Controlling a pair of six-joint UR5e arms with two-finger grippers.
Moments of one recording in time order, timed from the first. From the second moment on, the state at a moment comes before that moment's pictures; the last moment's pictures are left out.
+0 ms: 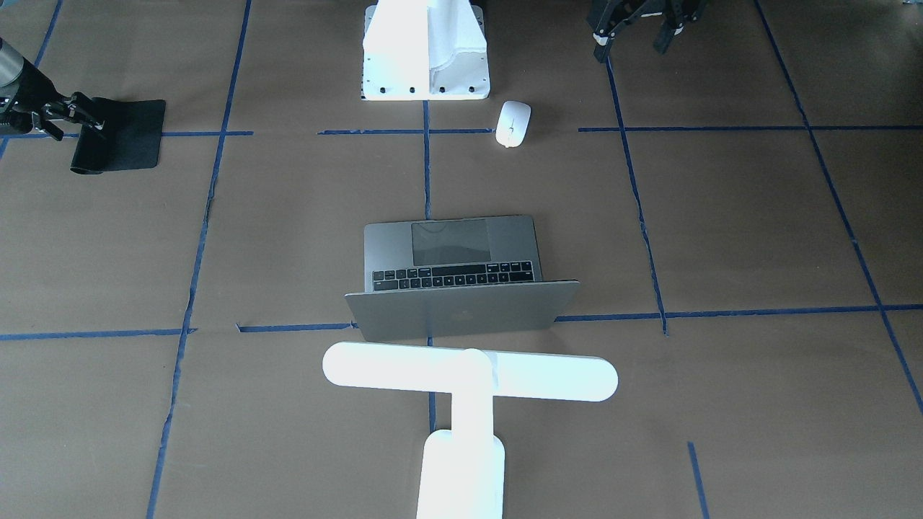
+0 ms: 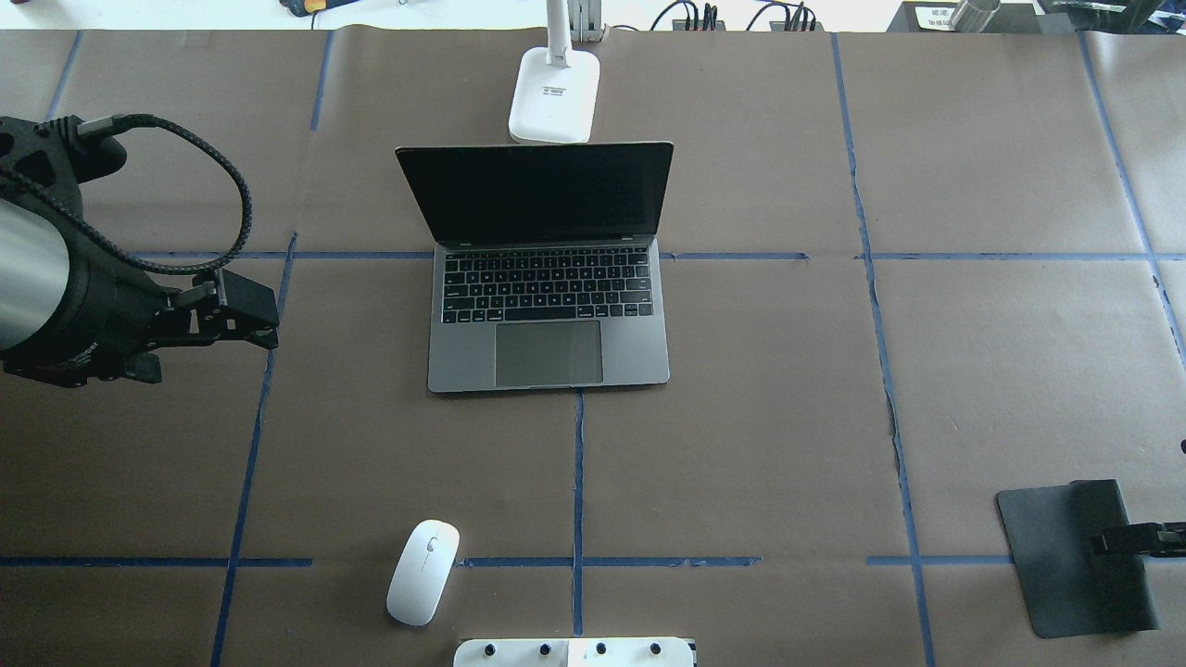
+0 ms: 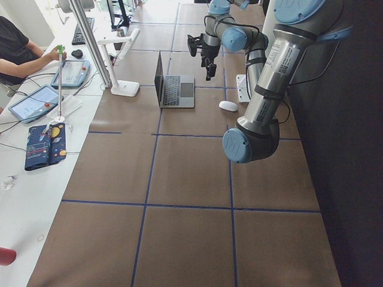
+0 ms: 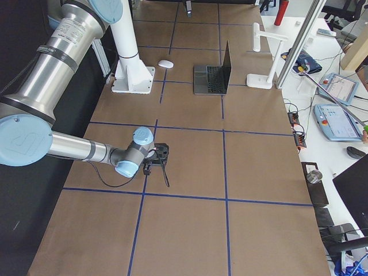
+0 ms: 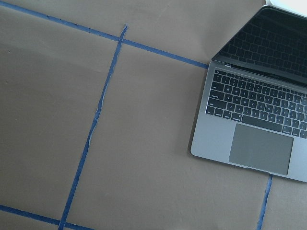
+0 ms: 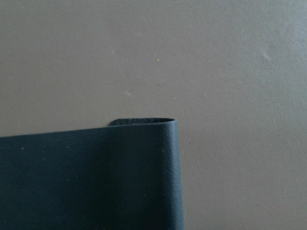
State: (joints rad) left arm -0.71 -1.97 -2.48 -1.06 -1.97 -1.37; right arm 0.55 -2.13 1.74 -0.40 2.01 1.23
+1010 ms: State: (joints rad) left arm -0.71 -1.97 -2.48 -1.06 -1.97 -1.37; right arm 0.56 -2.16 1.78 -0.40 2.01 1.24
